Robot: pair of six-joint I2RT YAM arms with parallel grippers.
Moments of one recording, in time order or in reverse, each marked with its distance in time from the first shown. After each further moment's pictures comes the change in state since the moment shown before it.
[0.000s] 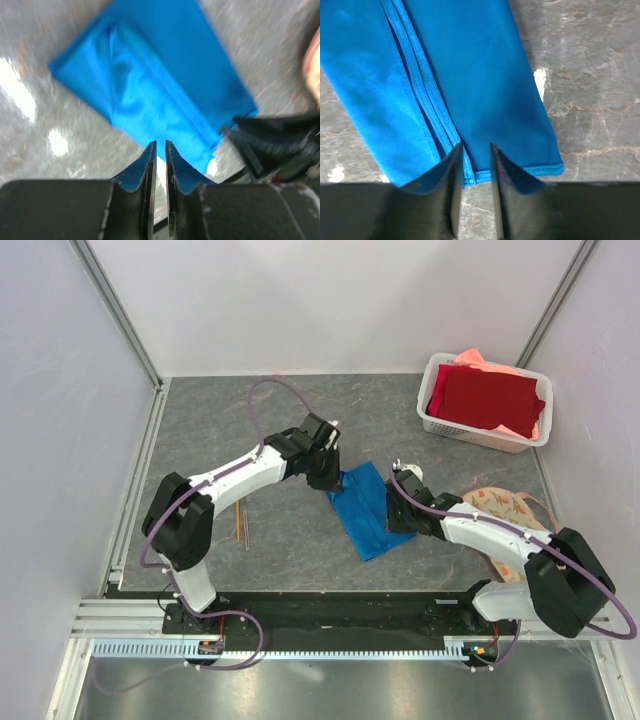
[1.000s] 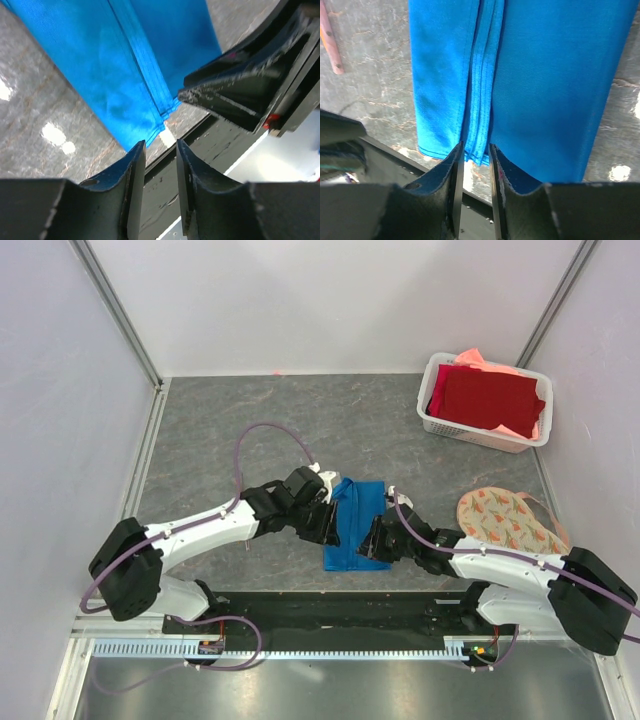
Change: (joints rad) left arm -0.182 -0.388 -0.480 0.144 0.068 0.000; right arm 0.237 -0.160 -0.246 0.310 -0.150 0.377
